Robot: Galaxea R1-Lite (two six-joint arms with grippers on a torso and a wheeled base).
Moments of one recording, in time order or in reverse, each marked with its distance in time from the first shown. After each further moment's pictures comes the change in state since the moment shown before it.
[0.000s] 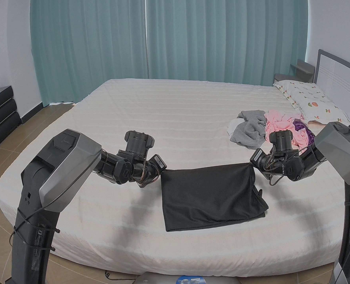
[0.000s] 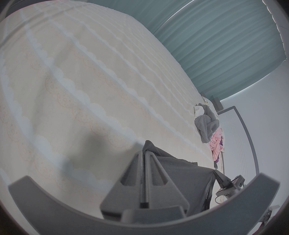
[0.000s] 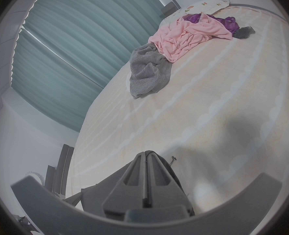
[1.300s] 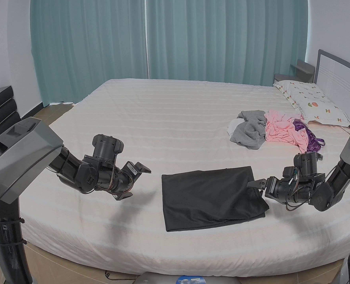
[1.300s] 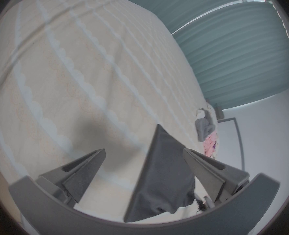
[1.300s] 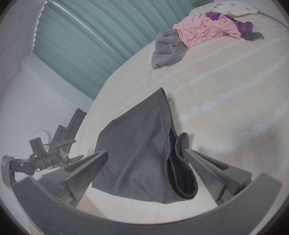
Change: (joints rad) left arm 0.071 -0.295 0.488 -0.120 -0.106 -0.116; right arm -0.006 -0.289 0.625 -0.279 0.253 -0.259
